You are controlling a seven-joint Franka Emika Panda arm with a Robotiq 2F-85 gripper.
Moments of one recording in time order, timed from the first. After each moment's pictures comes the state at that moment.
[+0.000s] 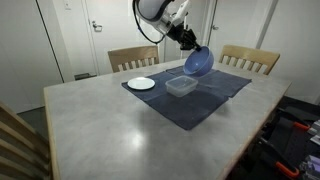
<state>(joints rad) 0.24 0.85 -0.05 -1.22 -0.57 1.24 0.03</state>
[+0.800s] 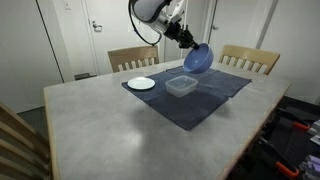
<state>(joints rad) 0.24 0.92 -0.04 -1.11 -0.61 1.18 -0.13</state>
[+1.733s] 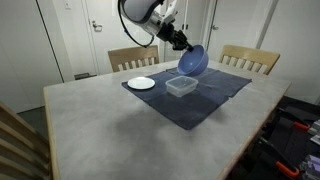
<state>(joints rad) 0.30 0.93 -0.02 -1.09 -0.61 1.16 -0.12</state>
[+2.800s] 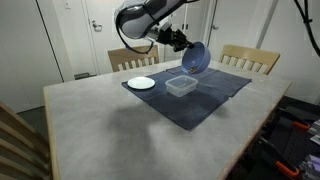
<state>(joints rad) 0.33 1.09 -0.03 -0.92 -0.79 1.02 -0.16</state>
